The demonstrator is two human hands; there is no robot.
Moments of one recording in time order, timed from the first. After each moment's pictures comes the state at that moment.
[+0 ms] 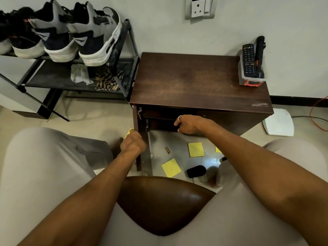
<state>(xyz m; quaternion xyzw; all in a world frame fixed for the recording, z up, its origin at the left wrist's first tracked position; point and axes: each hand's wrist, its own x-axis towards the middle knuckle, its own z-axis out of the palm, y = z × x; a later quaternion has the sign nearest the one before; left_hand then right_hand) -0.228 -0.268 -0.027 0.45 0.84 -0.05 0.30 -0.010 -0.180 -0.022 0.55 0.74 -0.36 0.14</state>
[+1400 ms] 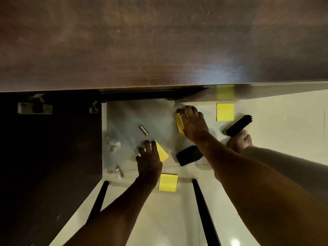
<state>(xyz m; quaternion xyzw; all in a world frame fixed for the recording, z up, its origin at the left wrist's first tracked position) -0.117 -0.291 -0.391 0.63 0.66 -0.28 0.29 0.074 -0.181 -0.395 0.62 0.71 -0.25 0.24</state>
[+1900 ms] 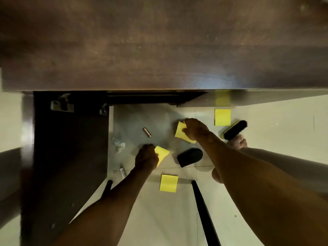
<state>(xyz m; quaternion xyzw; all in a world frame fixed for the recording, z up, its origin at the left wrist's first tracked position) -0.142 -0.255 -0.372 0.54 0.67 -0.21 0.46 0.071 -0.163 -0.364 0.66 0.58 -0.40 0.24</state>
